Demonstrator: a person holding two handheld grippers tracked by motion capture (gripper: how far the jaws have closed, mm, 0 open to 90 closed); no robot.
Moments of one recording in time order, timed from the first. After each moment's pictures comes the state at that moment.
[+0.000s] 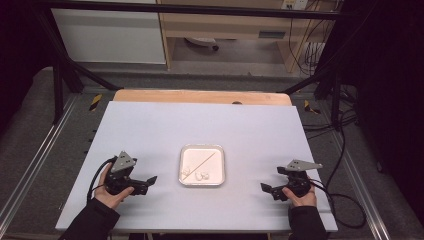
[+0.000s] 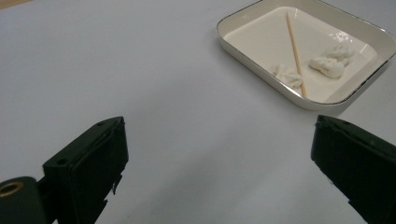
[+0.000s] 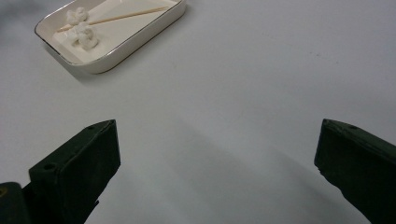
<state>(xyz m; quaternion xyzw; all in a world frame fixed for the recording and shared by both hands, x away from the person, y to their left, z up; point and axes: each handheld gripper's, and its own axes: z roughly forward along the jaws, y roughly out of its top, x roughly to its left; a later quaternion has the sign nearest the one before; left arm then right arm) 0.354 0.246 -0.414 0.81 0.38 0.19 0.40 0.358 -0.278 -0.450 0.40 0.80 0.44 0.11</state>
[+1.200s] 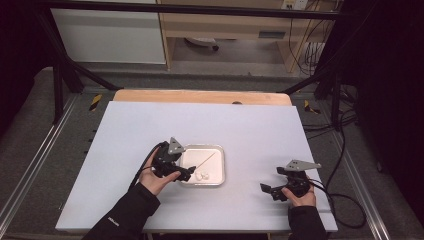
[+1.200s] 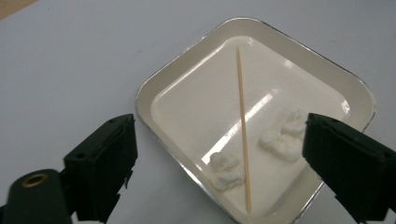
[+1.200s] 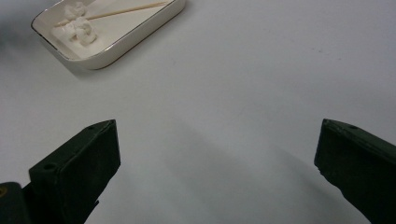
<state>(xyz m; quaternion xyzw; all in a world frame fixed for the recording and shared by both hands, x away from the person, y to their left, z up) 0.397 0.126 -0.399 0.86 0.34 0.17 0.34 0.359 -0.276 -0.451 0.40 0.80 0.44 0.11</state>
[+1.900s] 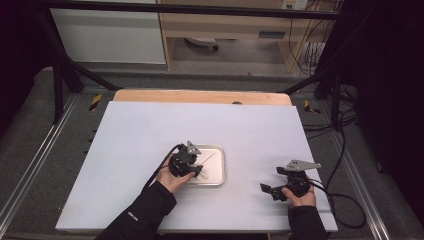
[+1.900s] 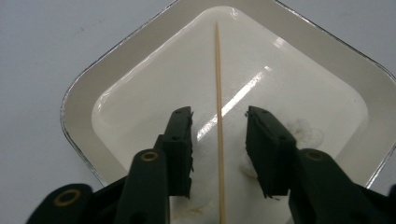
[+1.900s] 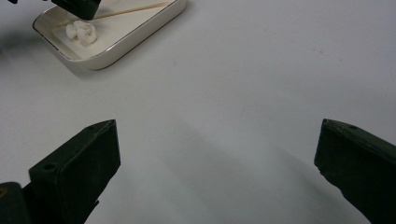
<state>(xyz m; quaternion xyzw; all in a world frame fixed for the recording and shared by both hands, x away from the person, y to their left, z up) 0.414 0.089 -0.430 0.88 0.34 0.14 0.30 0.360 -0.276 -0.451 0.39 0.80 0.44 0.11</state>
